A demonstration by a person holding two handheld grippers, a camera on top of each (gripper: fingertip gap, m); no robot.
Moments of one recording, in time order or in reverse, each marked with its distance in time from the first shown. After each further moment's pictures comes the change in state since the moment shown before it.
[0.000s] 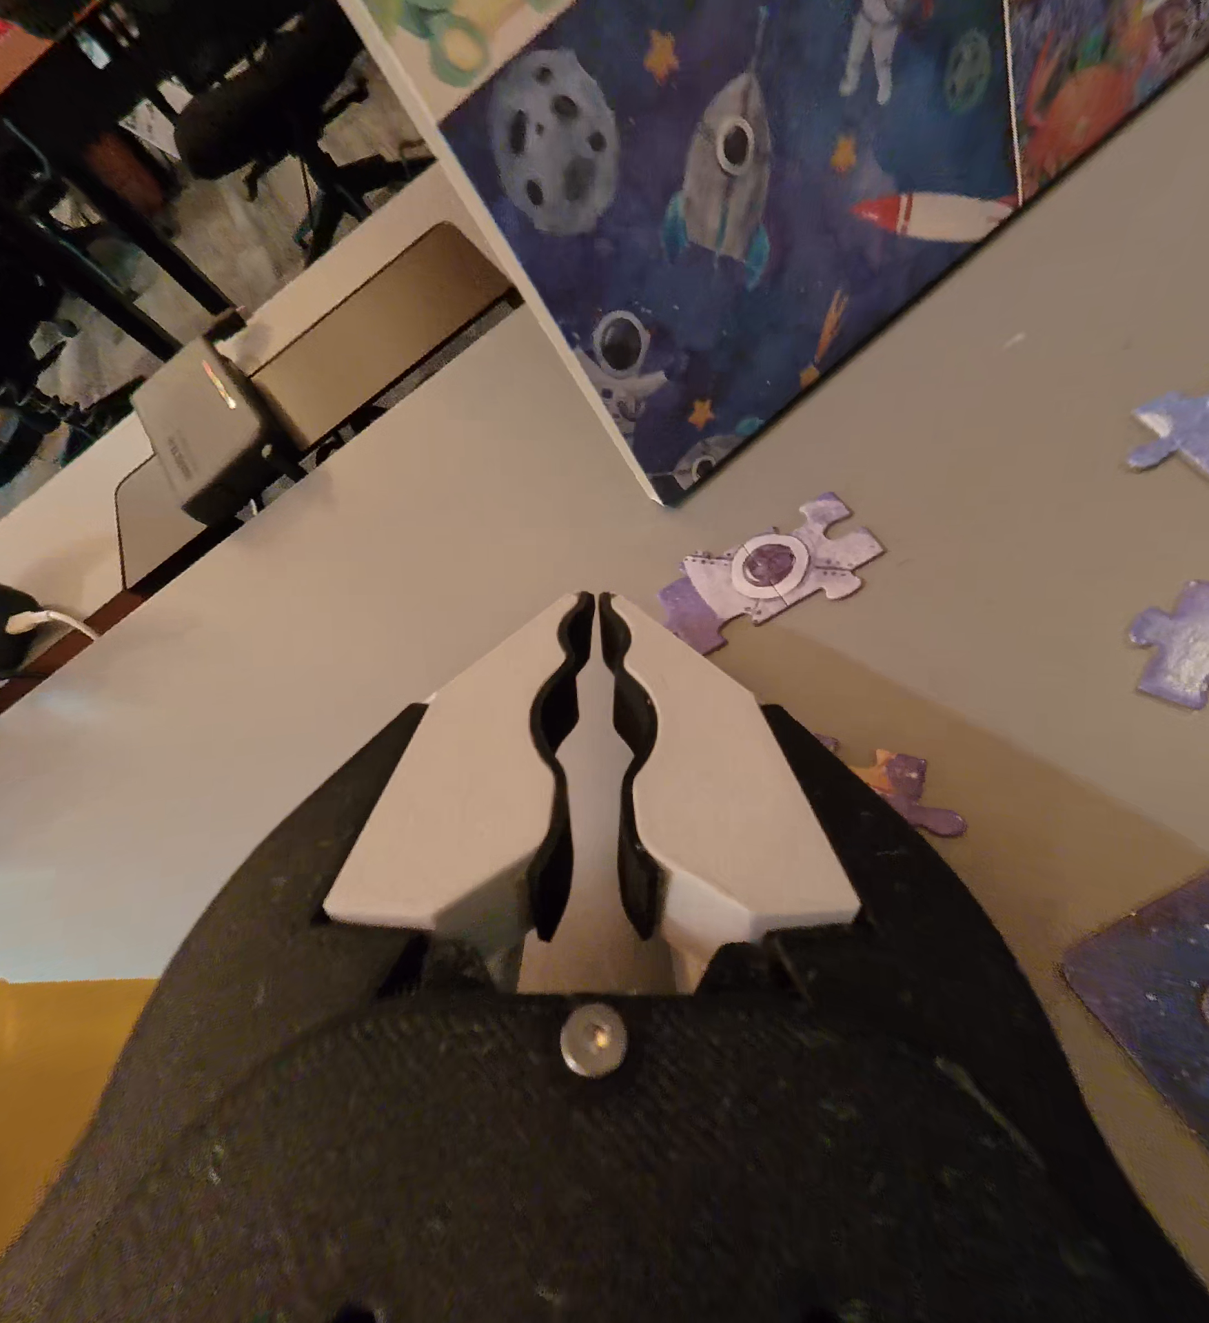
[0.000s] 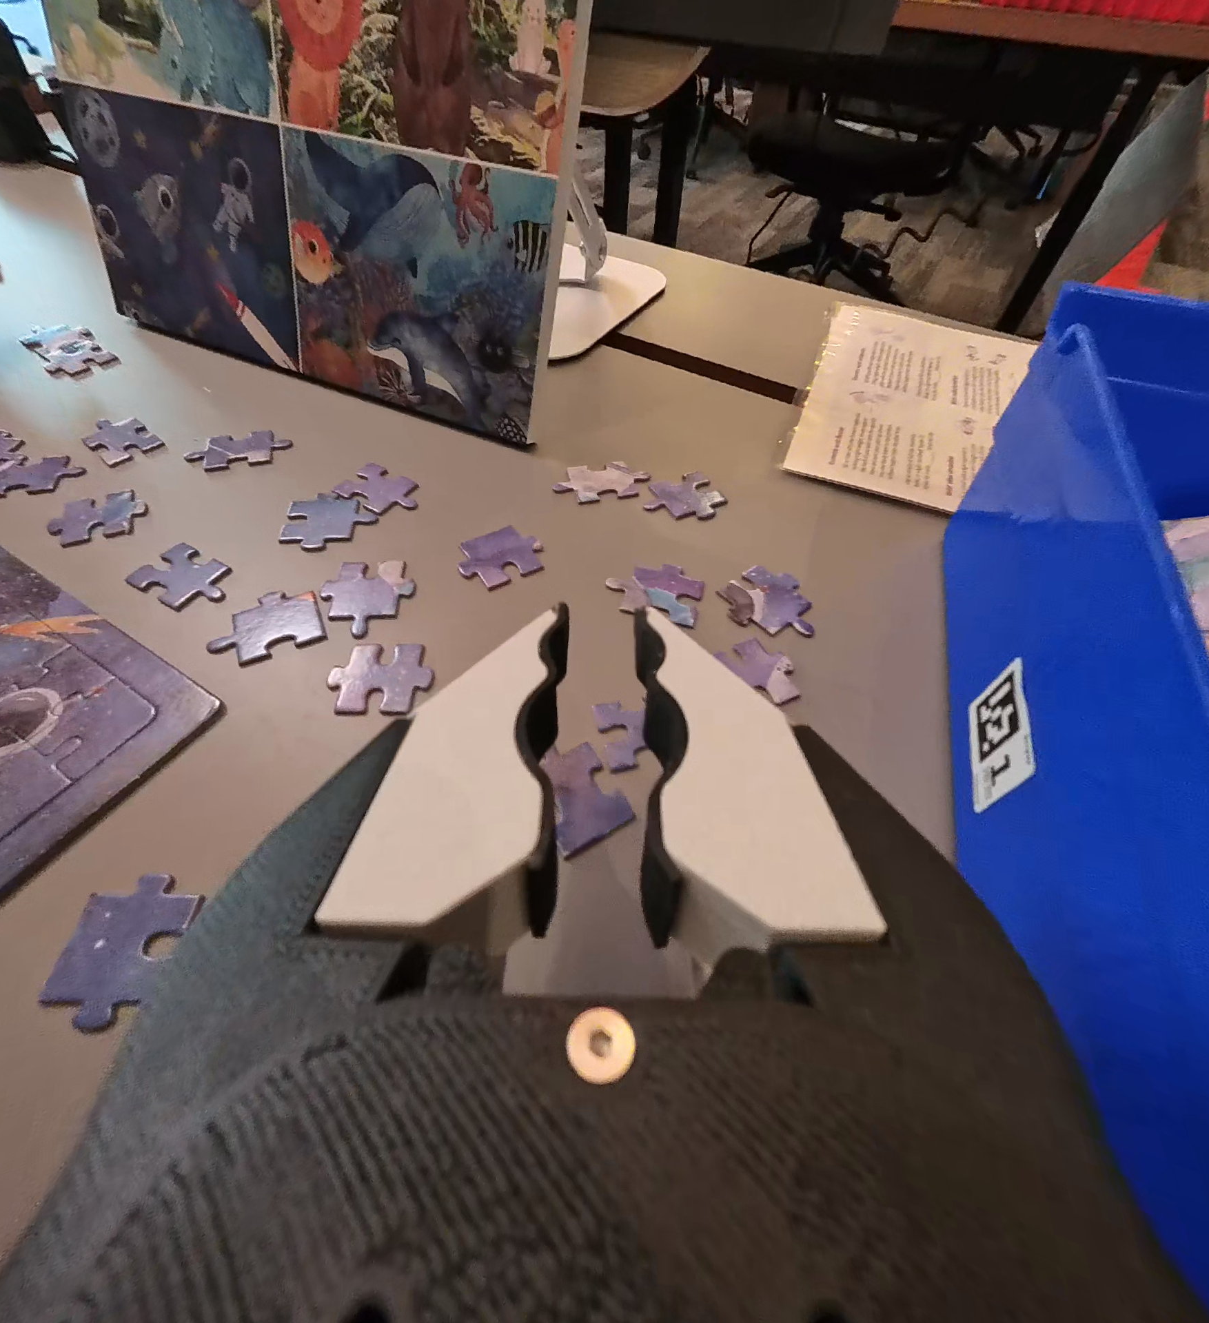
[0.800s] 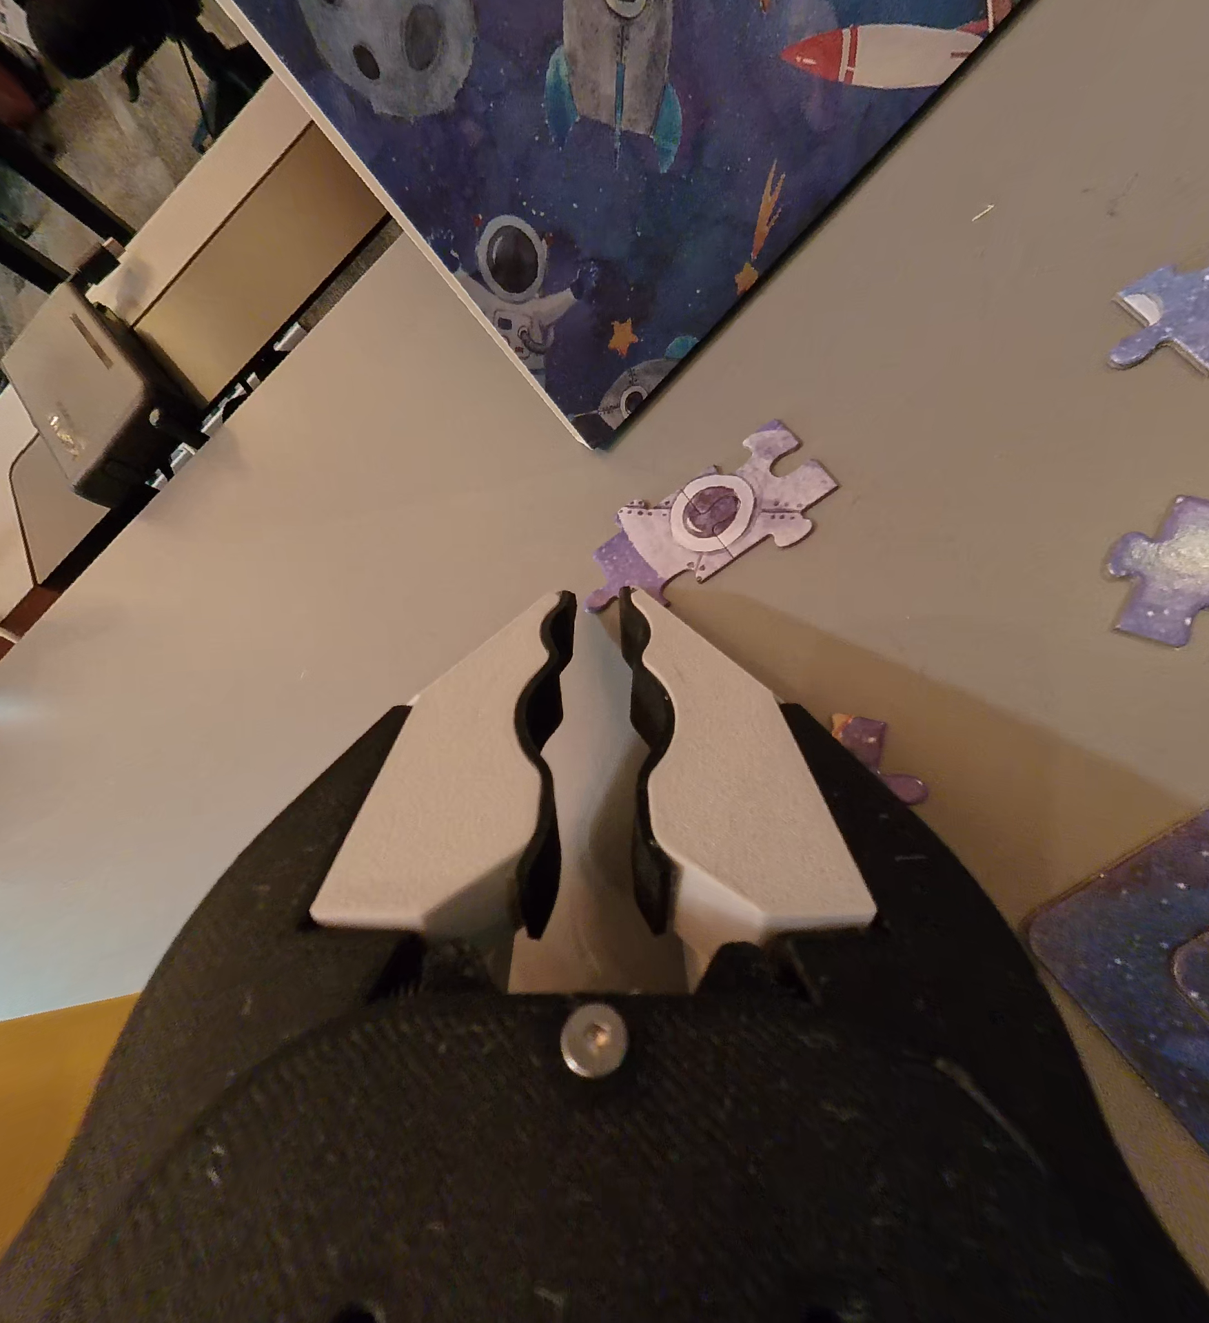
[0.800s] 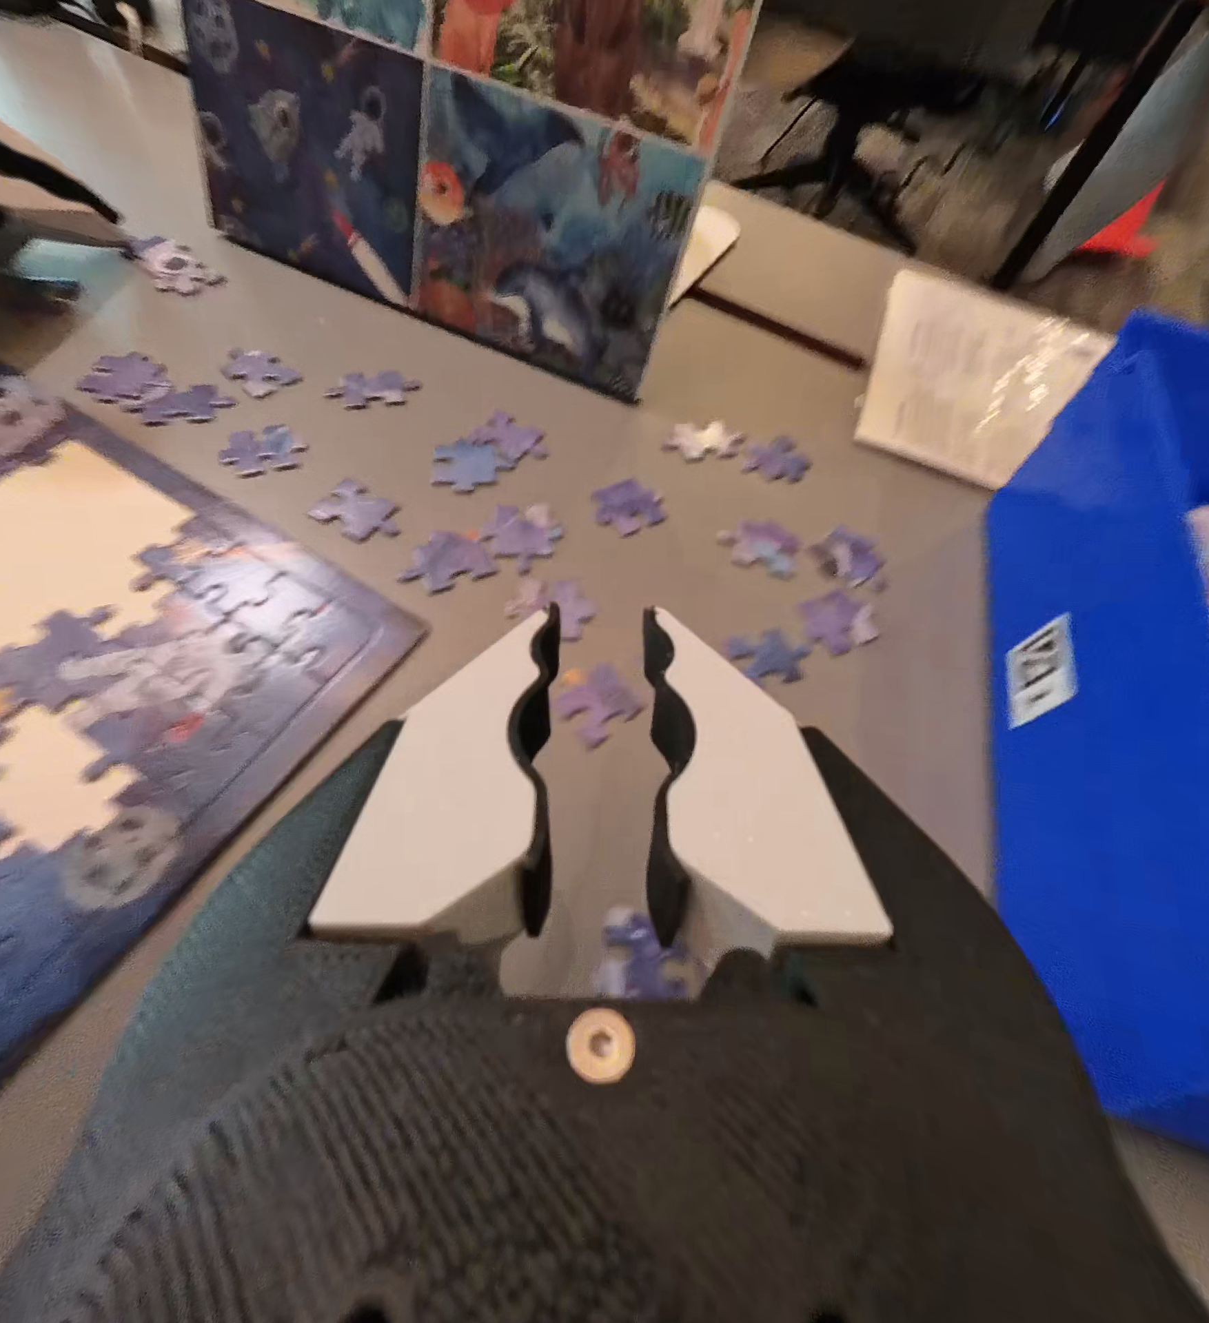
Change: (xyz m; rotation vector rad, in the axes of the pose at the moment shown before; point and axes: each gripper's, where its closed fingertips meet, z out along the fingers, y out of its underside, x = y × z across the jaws) left arm 0.020 0.016 0.009 -0.128 0.062 0.070; right arm -0.061 -0.013 -0.044 -0.123 0.048 -0.089
